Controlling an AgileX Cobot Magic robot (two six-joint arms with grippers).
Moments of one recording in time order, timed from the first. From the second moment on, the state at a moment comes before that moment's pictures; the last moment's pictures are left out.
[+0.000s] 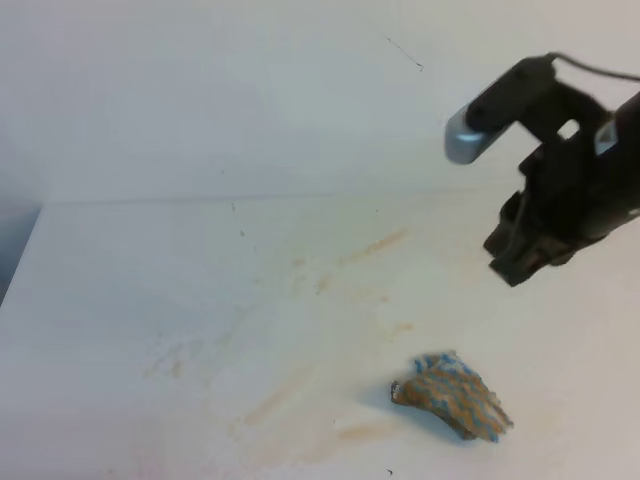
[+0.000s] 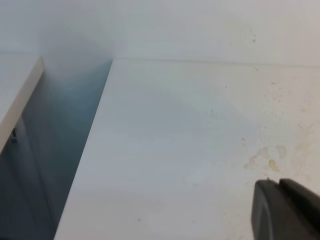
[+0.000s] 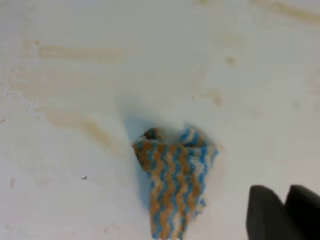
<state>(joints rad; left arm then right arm) 0.07 -0.03 0.04 -0.15 0.29 0.00 0.50 1.52 -1.37 0.11 0.94 -0.36</state>
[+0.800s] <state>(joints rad) 0.07 -0.03 0.04 -0.15 0.29 0.00 0.50 0.68 -0.91 -0.17 0.73 0.09</state>
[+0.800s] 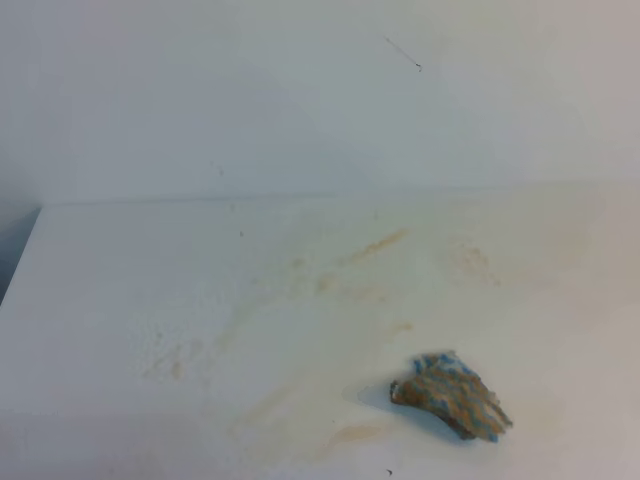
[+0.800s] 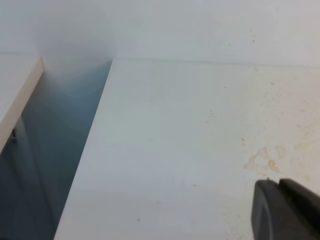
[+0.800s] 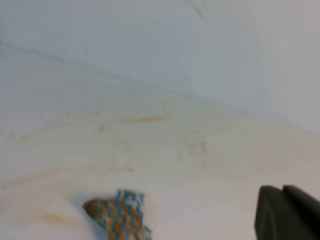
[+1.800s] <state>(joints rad) 0.07 -0.03 0.04 -0.15 0.29 0.00 0.32 0.27 -0.32 -0.27 0.43 0.11</state>
